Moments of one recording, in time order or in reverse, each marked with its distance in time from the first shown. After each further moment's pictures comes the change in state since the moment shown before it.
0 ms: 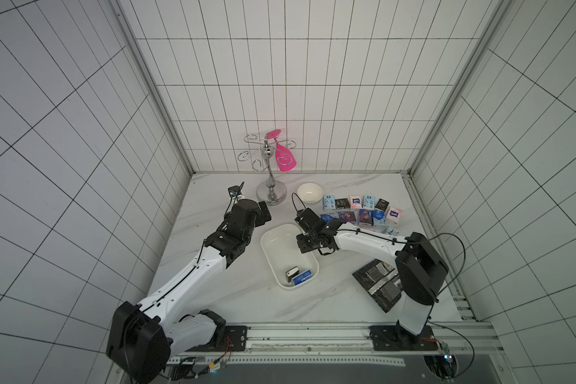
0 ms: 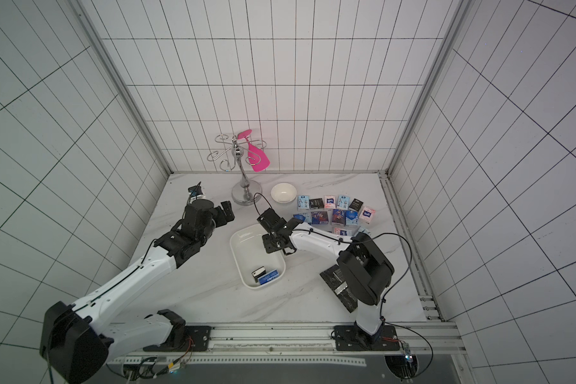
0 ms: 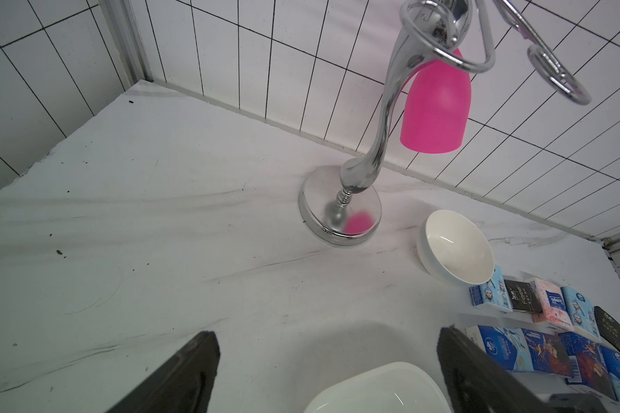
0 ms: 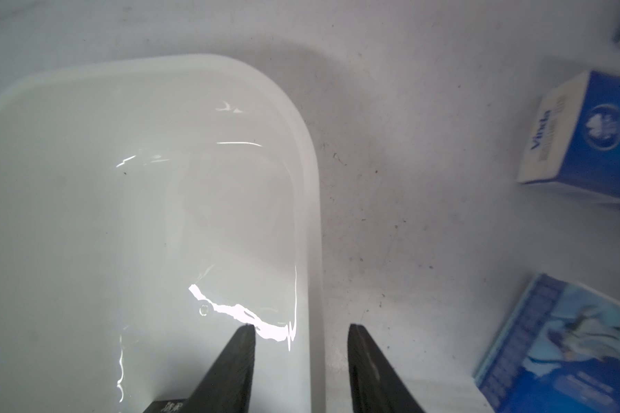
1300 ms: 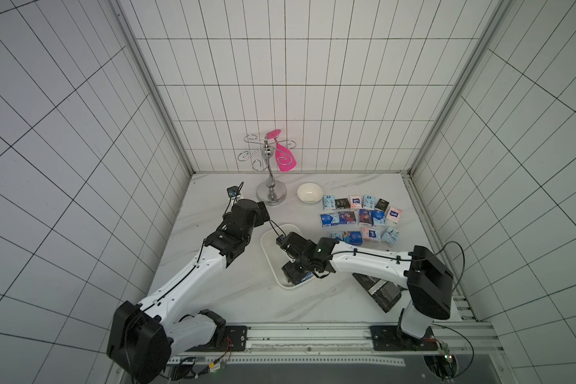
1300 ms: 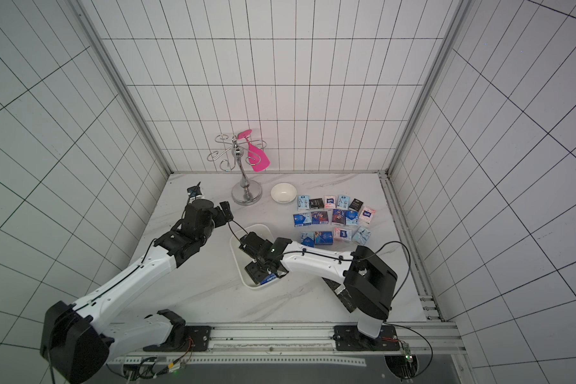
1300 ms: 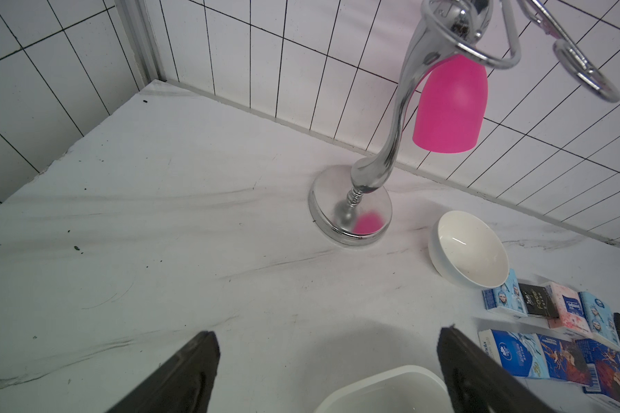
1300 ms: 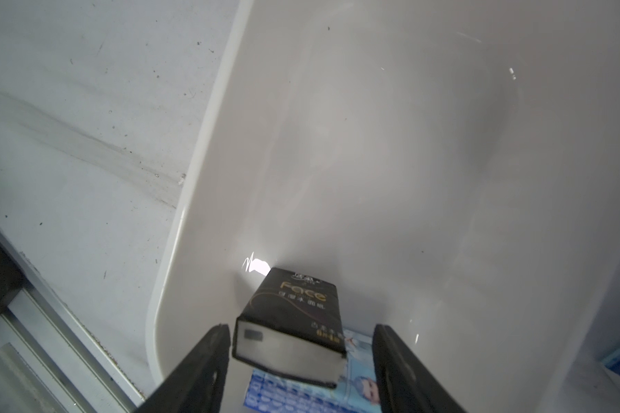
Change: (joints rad) left arm 0.011 0.004 0.000 -0.014 -0.018 0.000; right arm 0.243 -0.040 -0.045 -0.067 -0.071 -0.122
